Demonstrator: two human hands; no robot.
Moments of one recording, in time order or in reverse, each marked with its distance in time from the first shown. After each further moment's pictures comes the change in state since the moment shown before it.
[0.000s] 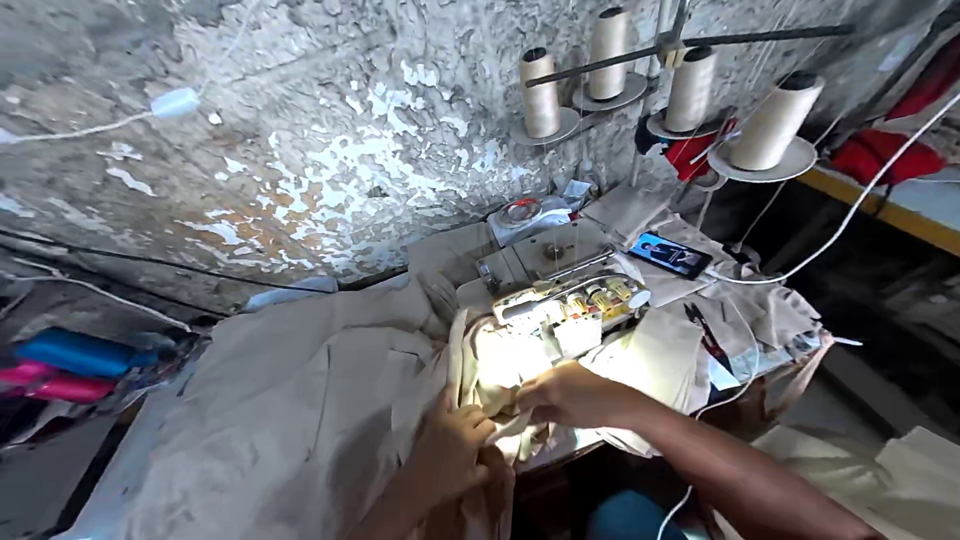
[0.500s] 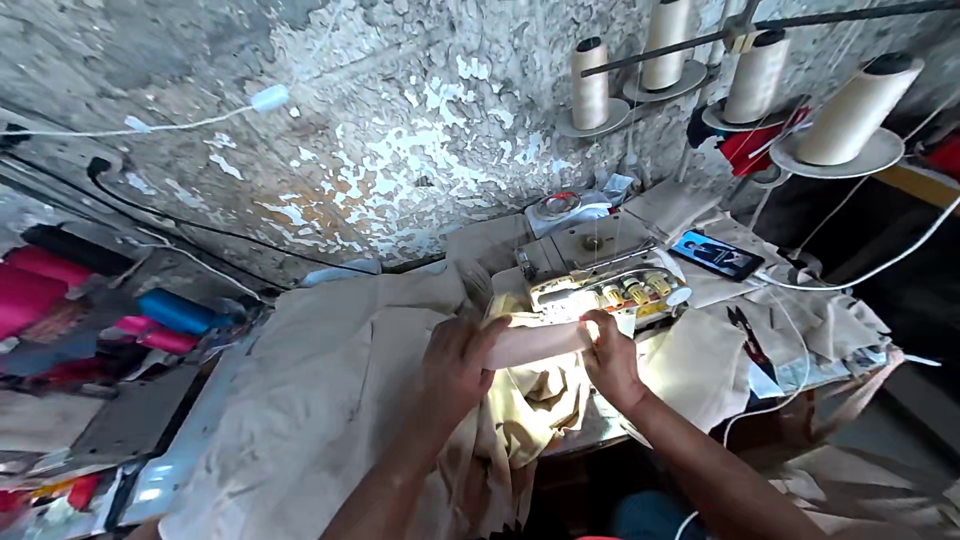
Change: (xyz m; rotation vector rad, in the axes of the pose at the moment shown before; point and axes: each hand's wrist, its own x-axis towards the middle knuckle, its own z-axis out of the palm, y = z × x) left_hand 0.046 -0.006 -0.057 0.287 0.750 -0.058; right_hand 0.018 0.033 0.049 -0.168 1.111 0.167
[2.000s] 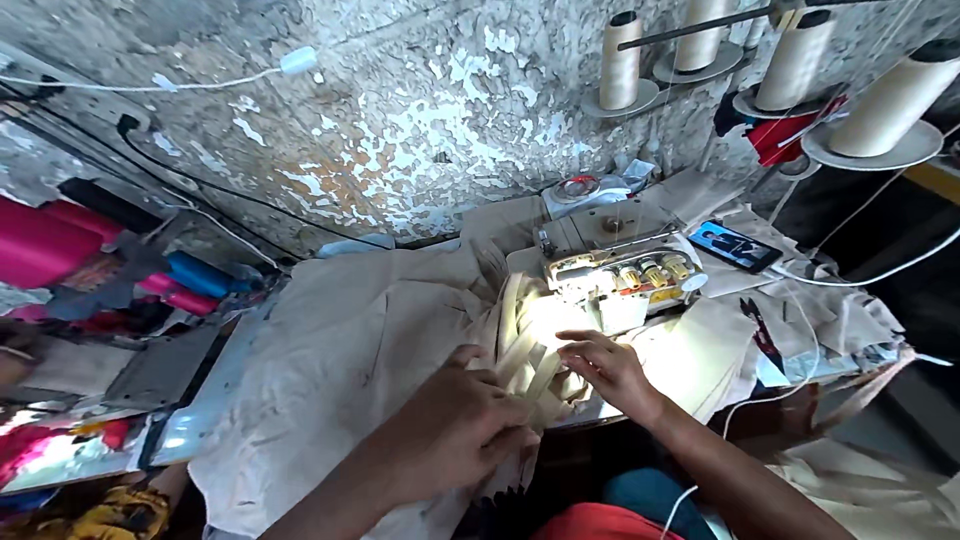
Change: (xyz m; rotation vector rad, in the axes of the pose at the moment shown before) left_hand 0.021 0.038 -0.111 -0.377 -0.820 0.087; right_hand -0.026 -0.008 -0.010 0.332 -0.267 -0.272
